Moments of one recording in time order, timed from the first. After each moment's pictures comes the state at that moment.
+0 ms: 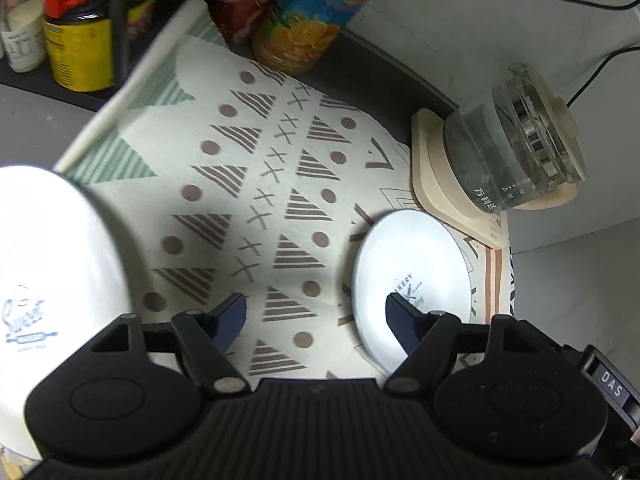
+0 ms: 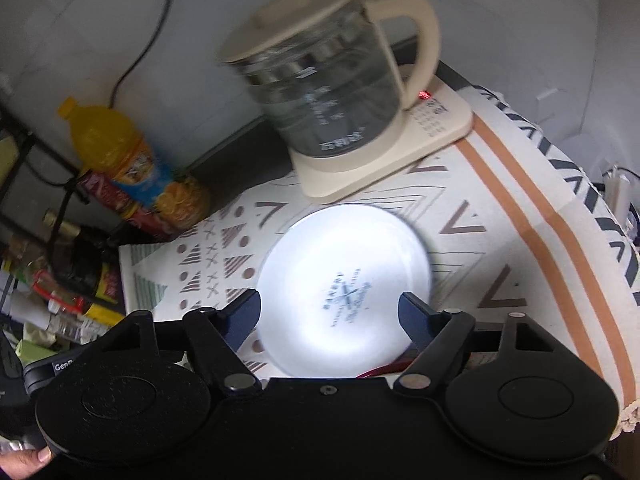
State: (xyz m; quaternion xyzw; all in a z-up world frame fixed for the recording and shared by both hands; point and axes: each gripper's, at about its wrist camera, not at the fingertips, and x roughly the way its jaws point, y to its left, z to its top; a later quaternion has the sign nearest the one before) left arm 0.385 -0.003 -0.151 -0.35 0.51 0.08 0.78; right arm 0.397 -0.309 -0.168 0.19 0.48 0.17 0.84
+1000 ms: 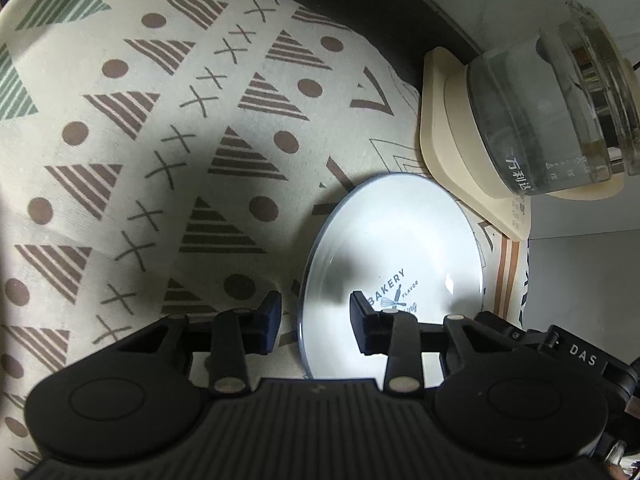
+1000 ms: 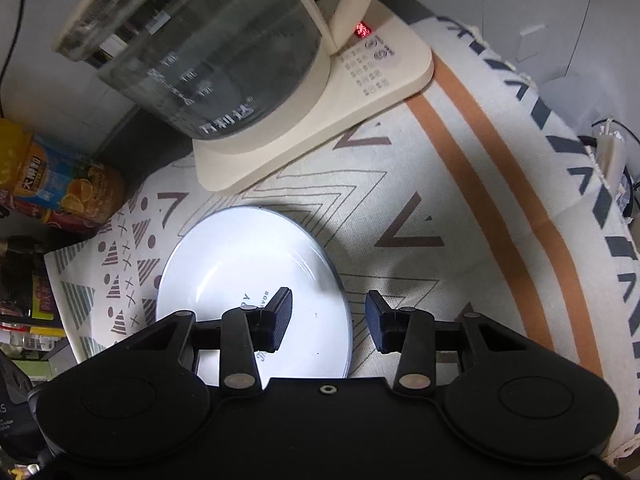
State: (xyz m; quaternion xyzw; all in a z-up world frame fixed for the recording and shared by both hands) left arm 0.450 -0.049 -0.222 -0.39 0.56 0.08 0.73; right arm 0.491 -0.330 -0.234 0.17 0.60 0.14 0.77
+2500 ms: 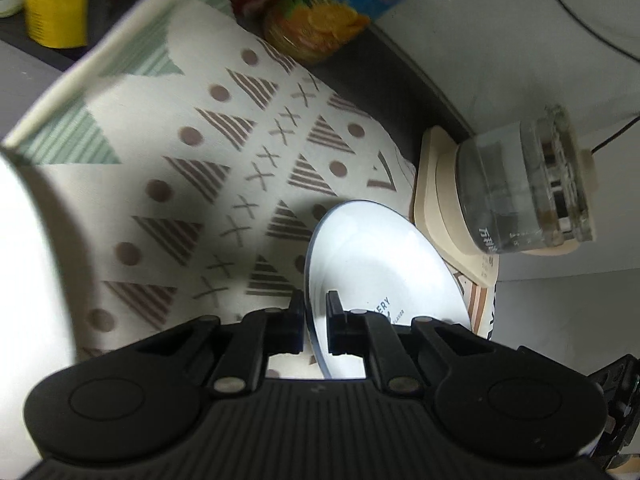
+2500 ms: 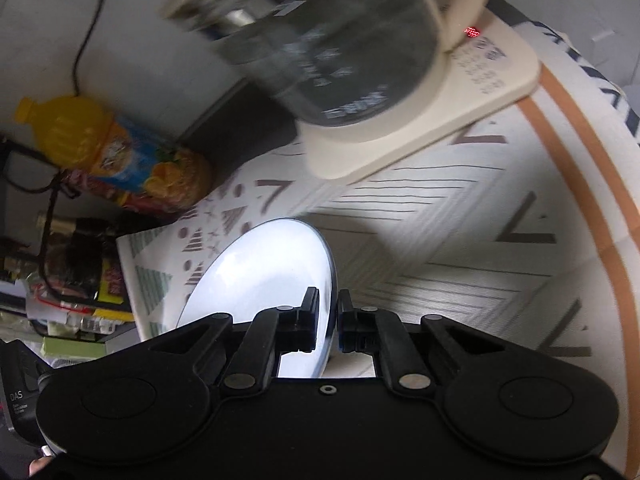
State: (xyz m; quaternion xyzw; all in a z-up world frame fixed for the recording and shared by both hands) left arm 0.406 0.011 -0.182 -0.43 0.49 0.09 0.75; right arm 0.480 -0.288 -0.202 0.20 0.57 0.23 0.76
